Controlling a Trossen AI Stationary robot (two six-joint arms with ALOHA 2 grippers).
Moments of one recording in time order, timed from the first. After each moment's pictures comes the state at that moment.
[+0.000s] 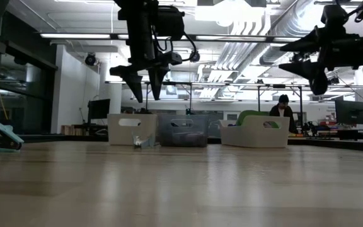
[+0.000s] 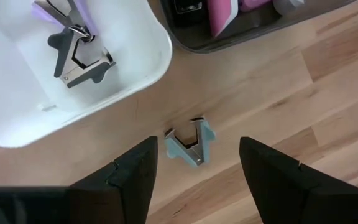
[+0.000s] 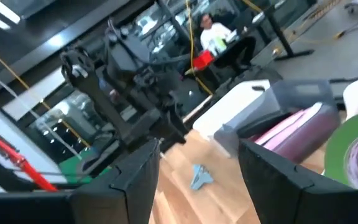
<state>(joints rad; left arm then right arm) 0.30 1.79 1.54 -1.05 -0.09 -0.79 -0.34 0.23 0.05 0.26 0.03 0.65</state>
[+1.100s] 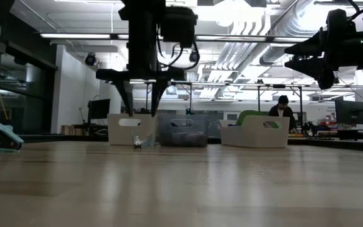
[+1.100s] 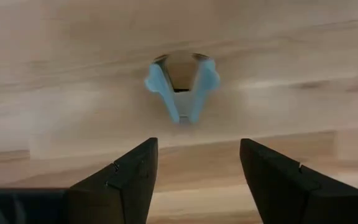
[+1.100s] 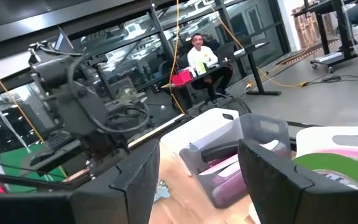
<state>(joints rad) 0.12 1.89 1.51 -1.06 -0.17 -1.34 -0.34 0.06 0.05 0.12 0.13 0.40</state>
